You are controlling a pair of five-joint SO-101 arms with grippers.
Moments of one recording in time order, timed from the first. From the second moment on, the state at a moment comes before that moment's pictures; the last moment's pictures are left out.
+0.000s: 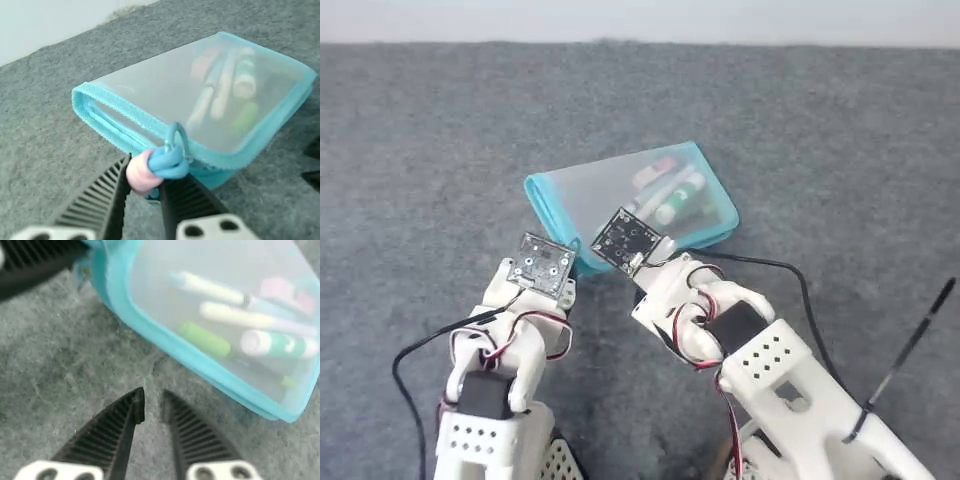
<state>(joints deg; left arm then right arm) 2.7 -90.4 86.6 49.7 -11.1 -41.5 -43.5 57.2 46.9 17.5</state>
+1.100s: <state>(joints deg) 14.2 -90.4 68.8 67.2 -16.2 -44.3 -47.8 57.8 31.0 20.6</state>
